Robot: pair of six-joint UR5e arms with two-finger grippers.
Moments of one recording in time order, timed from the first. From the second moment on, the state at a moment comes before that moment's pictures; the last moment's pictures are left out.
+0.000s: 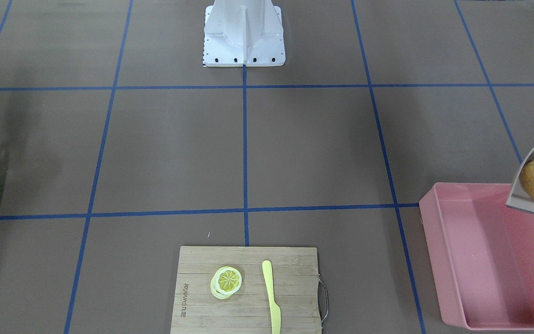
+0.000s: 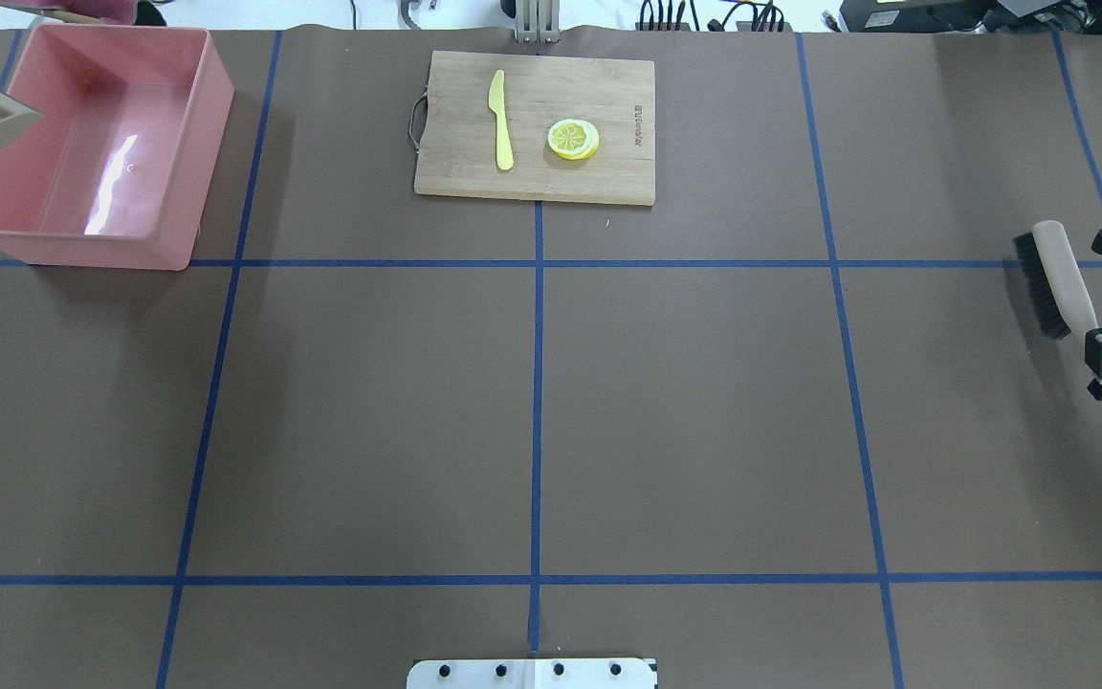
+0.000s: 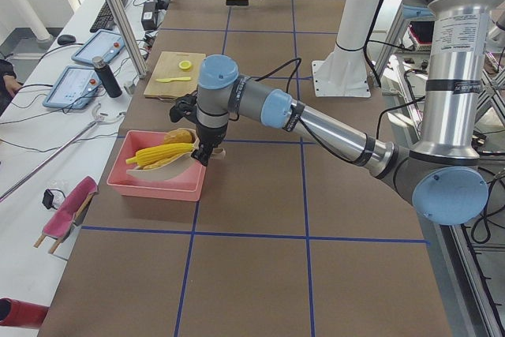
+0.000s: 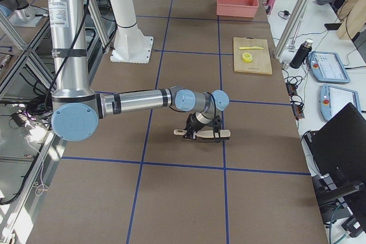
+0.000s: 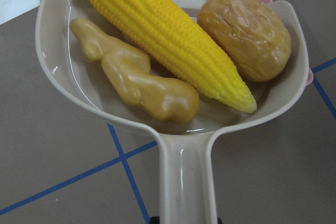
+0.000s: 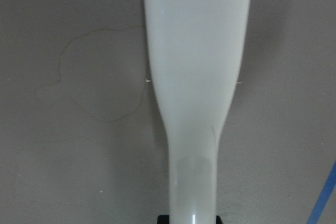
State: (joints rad) left arm -1.51 -1.60 -1.96 -1.47 -2.28 0.17; right arm 1.14 -1.53 1.63 -1.84 2.39 0.13
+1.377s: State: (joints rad) left arm -1.41 -1.78 -1.86 -1.11 -2.06 0.53; right arm 1.10 -1.50 1.62 -1.84 2.45 0.20
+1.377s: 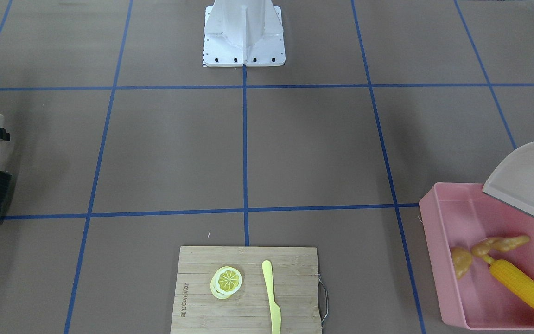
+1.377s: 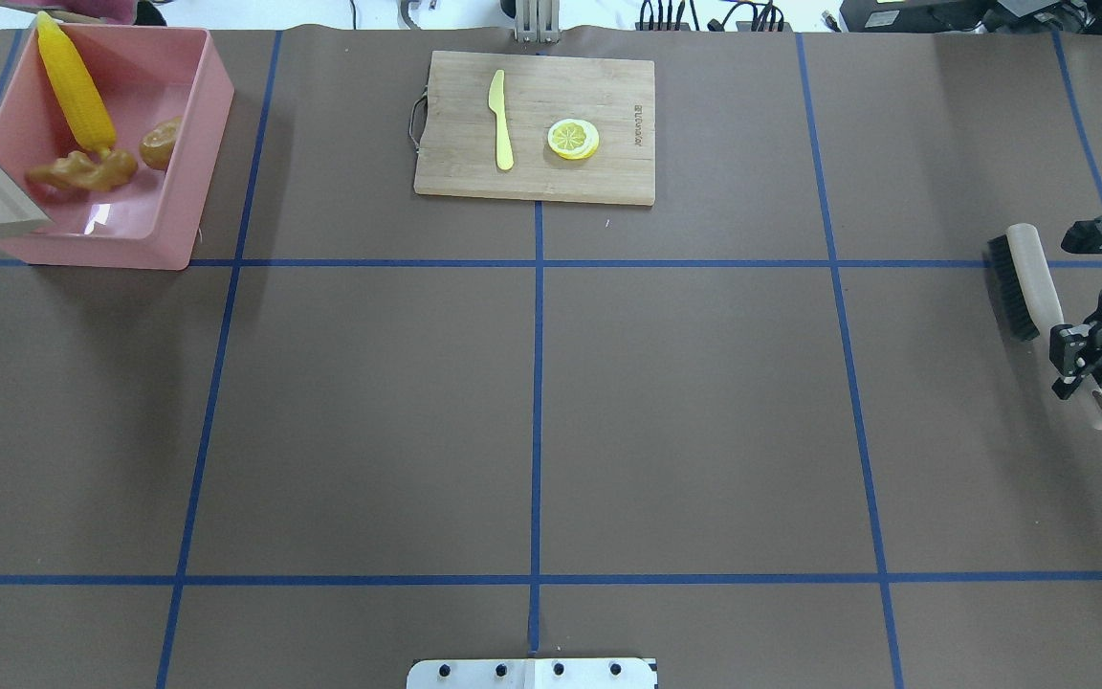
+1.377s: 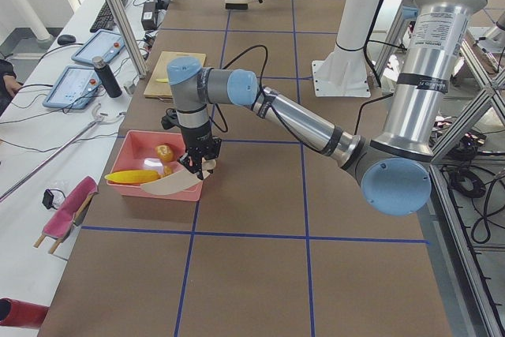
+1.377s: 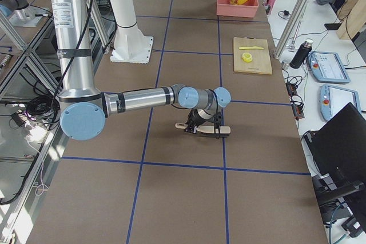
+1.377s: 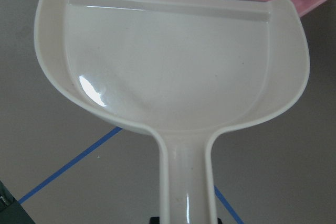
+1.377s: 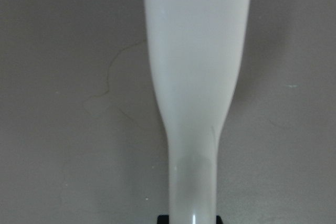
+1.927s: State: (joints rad) left arm -1.47 -1.77 -1.92 -1.09 -2.09 0.58; right arm 1.11 -1.50 1.62 -1.83 2.44 0.19
